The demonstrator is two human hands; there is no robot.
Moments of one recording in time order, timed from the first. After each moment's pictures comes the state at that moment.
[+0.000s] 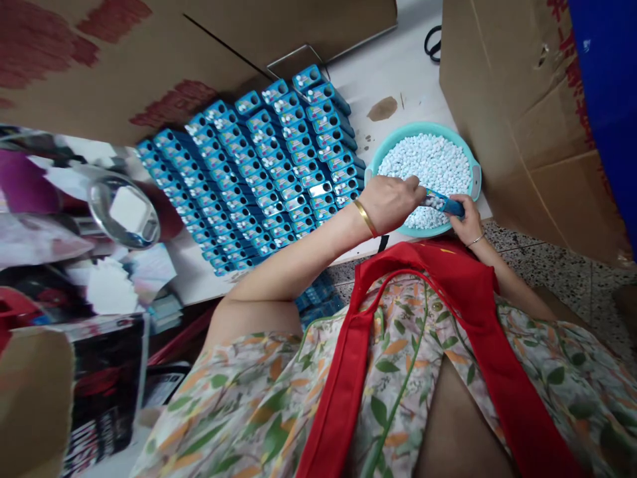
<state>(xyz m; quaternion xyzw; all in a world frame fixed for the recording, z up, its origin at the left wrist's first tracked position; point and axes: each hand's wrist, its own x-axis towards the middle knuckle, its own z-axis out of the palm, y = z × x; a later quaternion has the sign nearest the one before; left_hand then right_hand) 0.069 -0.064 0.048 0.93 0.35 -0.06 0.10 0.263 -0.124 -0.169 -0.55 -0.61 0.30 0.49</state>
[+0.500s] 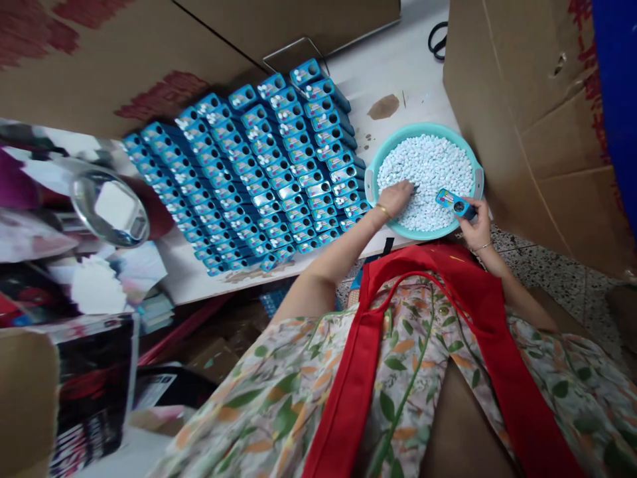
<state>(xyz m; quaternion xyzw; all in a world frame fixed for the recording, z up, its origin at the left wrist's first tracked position) 0.037 -0.003 -0.112 0.86 0.48 -0.13 0.11 0.274 -0.133 -0.182 -0.57 -0.53 0.33 0.54</state>
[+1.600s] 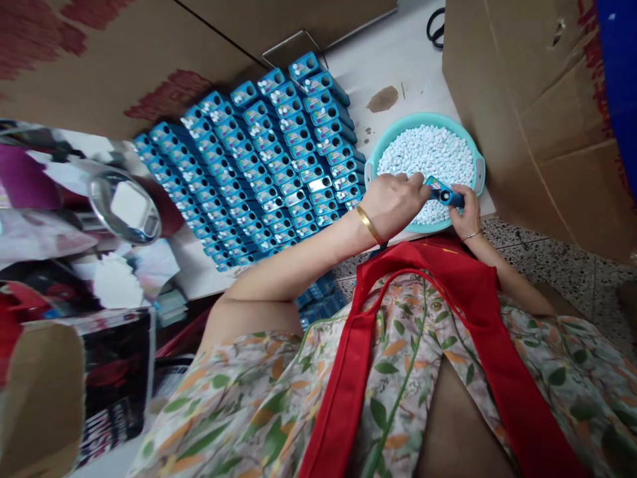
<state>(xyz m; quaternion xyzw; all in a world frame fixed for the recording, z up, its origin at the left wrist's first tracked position) 0.083 -0.082 0.068 0.93 0.34 -0.14 -0.05 0.249 -0.116 -0.185 -0.56 -0.61 0.19 0.53</state>
